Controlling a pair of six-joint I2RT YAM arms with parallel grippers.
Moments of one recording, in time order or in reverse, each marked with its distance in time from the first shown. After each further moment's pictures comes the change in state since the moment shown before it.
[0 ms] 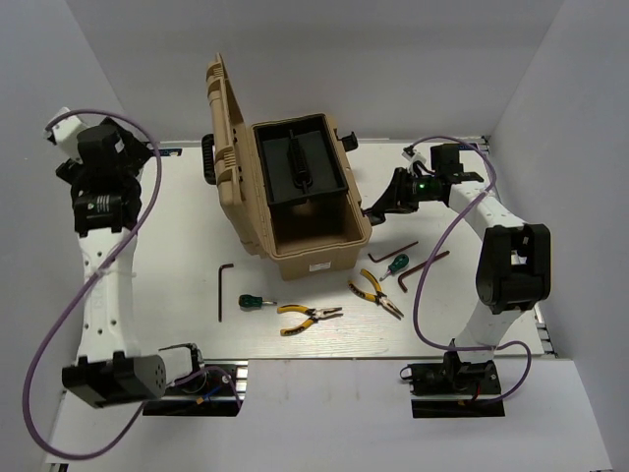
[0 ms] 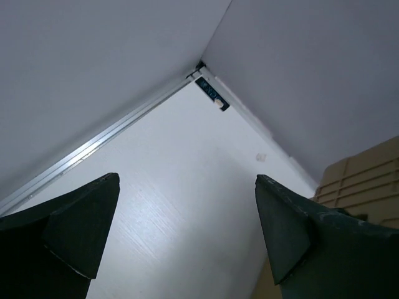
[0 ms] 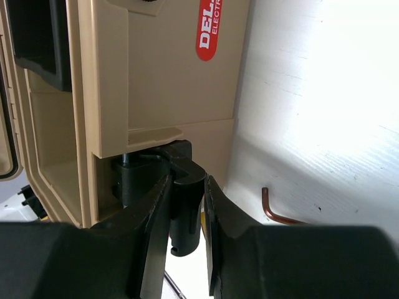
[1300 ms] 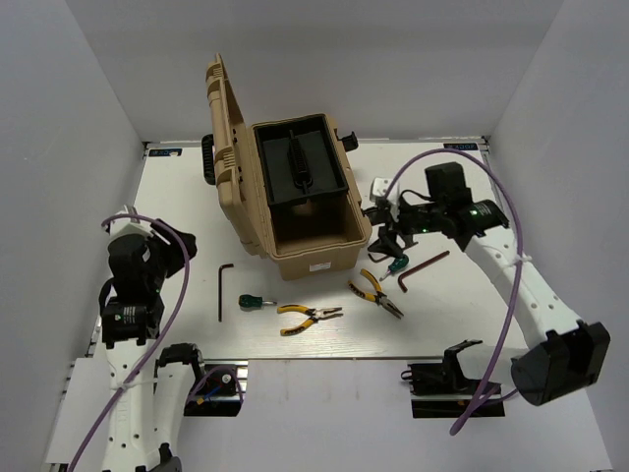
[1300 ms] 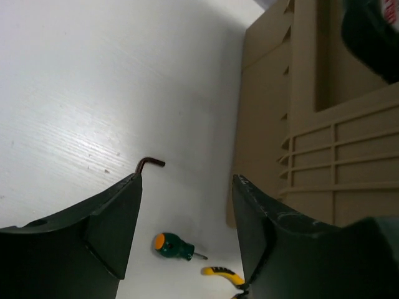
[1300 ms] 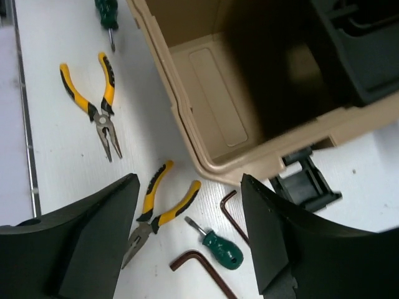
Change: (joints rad) left arm -0.021 -0.644 -0.665 -0.045 0.467 -0.064; right arm 0.230 -0.562 -0.137 -0.304 -0.026 -1.021
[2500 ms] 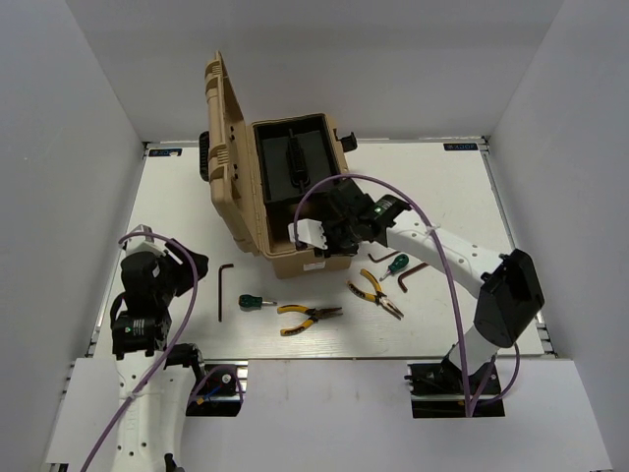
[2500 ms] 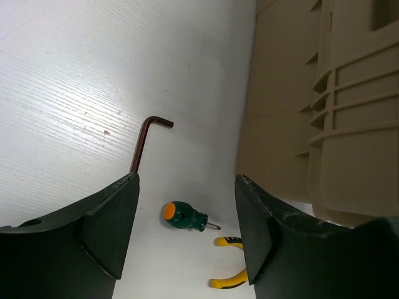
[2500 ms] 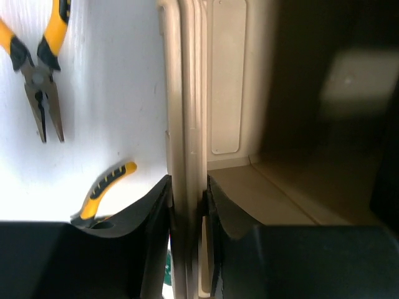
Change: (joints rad) left arm 0.000 -0.117 -0.183 -0.038 0.090 -0.001; right arm 0.460 0.396 0.171 -0.015 0.544 -0.237
